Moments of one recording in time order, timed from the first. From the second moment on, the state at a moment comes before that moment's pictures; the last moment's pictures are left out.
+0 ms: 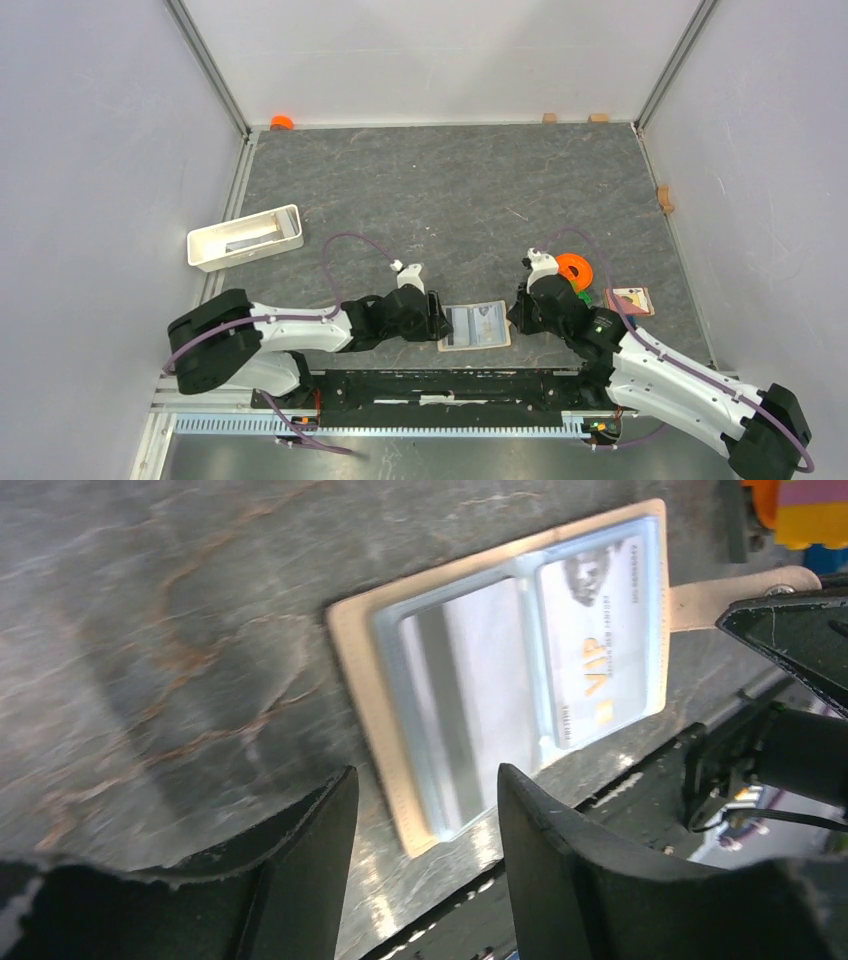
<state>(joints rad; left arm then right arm) -1.12 1.32 0.47 0.07 -0.15 -1.01 0.82 0.72 0.34 -0.42 0.16 0.59</state>
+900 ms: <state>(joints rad) -0.86 0.80 0.38 -0.22 -0.10 -0.93 1.01 1.00 0.41 0.05 -0.05 0.65</state>
